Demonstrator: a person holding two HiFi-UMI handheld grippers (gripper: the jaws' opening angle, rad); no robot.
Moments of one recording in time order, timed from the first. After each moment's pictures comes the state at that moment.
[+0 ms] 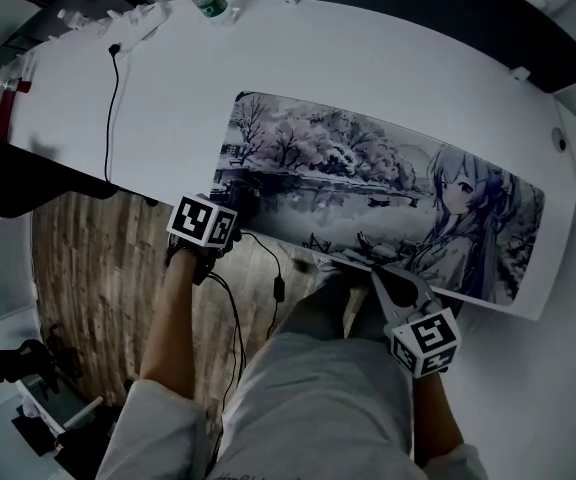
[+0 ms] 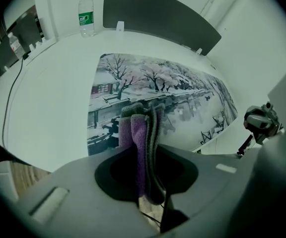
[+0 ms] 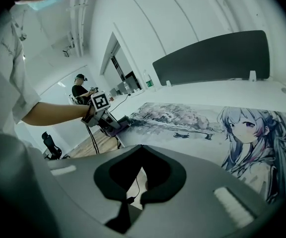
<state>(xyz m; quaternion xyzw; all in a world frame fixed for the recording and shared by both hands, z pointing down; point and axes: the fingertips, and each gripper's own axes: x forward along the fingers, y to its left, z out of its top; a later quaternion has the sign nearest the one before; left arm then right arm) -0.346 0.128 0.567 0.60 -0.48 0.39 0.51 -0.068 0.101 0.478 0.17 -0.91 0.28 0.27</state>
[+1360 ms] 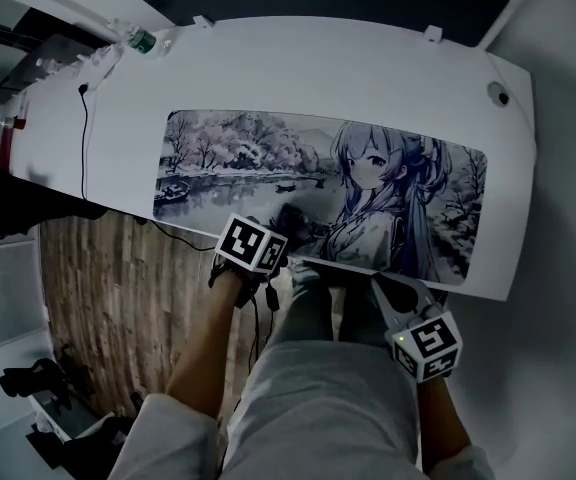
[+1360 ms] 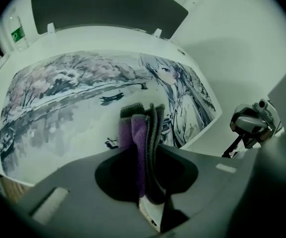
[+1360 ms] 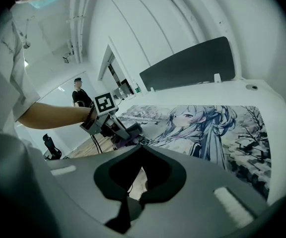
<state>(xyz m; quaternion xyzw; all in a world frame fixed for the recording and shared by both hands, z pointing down) -0.052 0.081 0.568 0.65 -0.40 0.39 0.52 0.122 0.080 0.475 0.19 -0.91 0.28 0.25</state>
